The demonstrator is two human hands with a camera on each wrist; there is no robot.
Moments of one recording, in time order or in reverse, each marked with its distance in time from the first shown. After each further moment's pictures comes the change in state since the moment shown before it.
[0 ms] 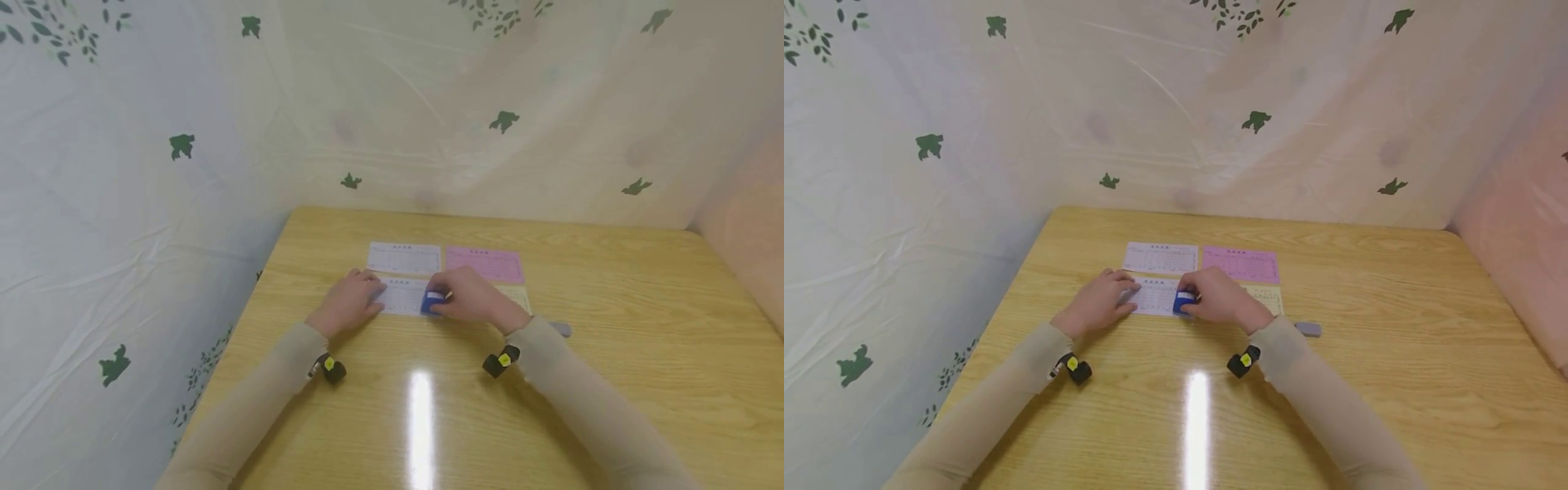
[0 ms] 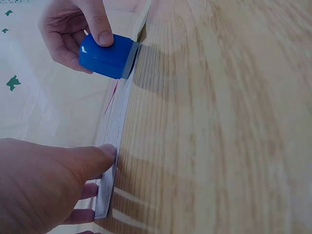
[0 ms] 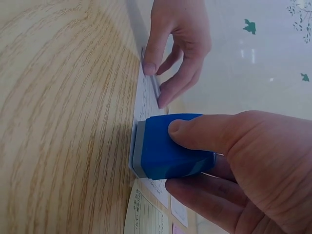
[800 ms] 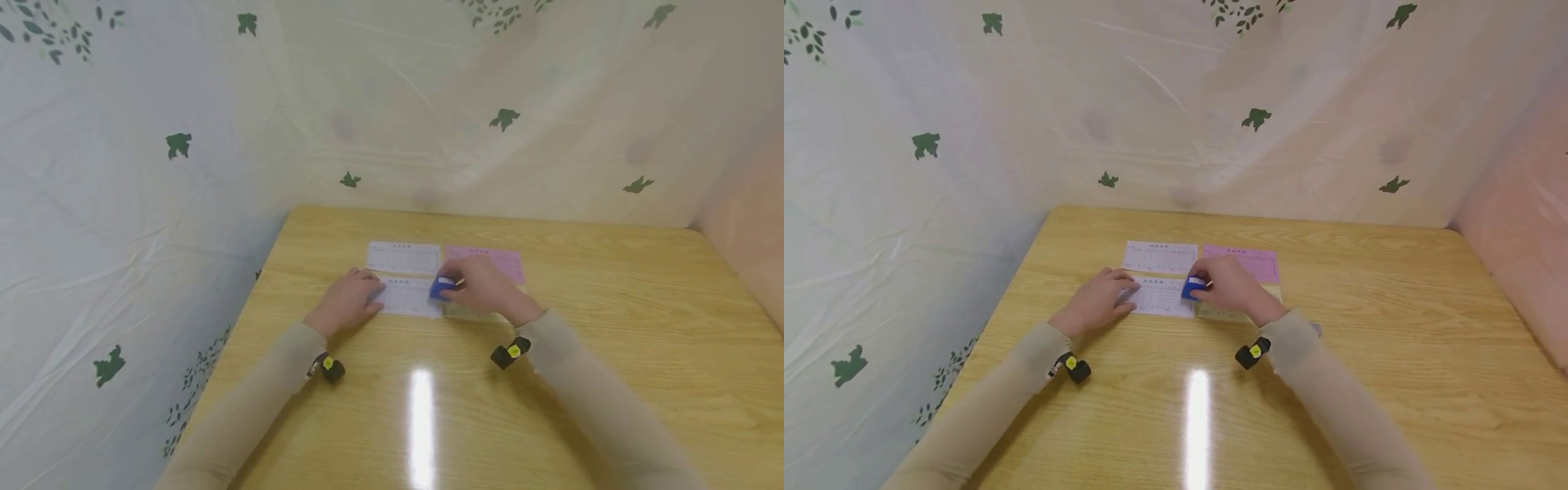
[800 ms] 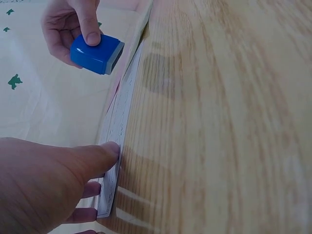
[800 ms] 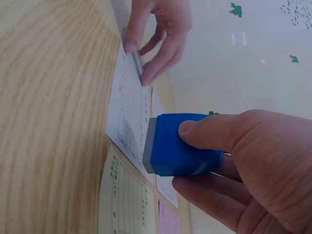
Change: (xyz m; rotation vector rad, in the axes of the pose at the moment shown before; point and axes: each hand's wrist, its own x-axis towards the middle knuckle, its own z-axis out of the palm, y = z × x) left_hand 0.004 -0.006 0.005 0.024 -0.003 0.023; right_hand -0.003 0.013 -0.016 0.060 0.075 0.062
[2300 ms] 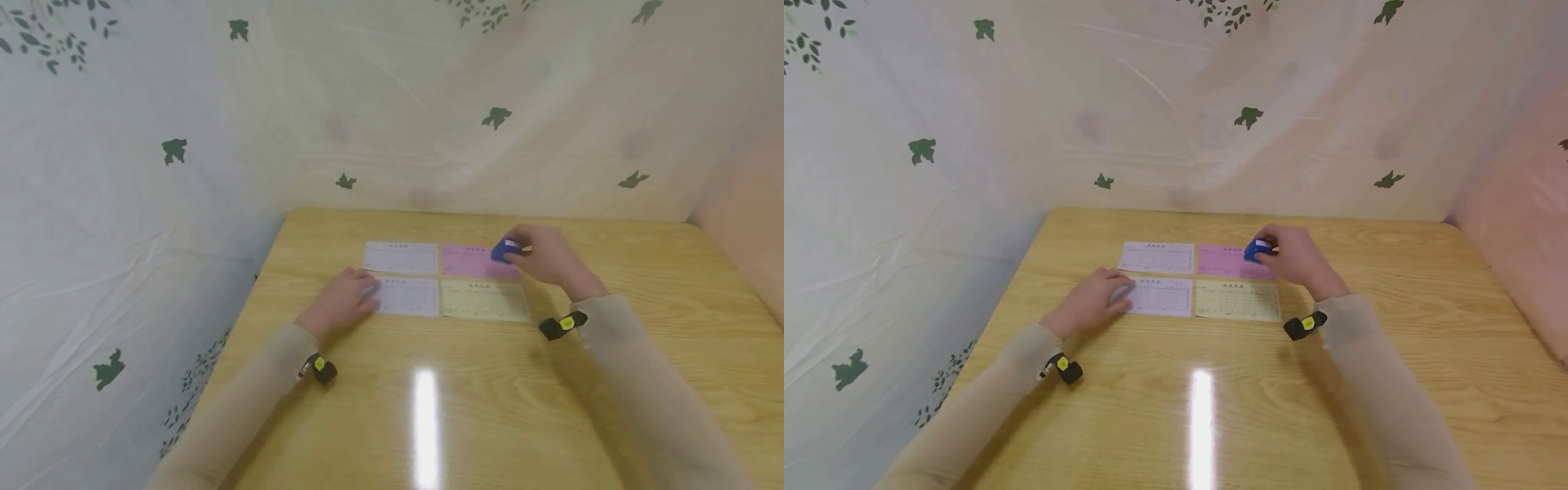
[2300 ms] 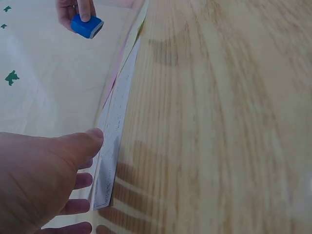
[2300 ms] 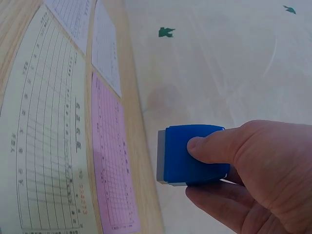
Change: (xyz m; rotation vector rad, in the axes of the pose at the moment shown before) left_hand -0.006 -0.002 -0.005 -0.100 -0.009 -0.007; right_hand -0.040 0.068 -0.083 -0.096 0.147 0.239
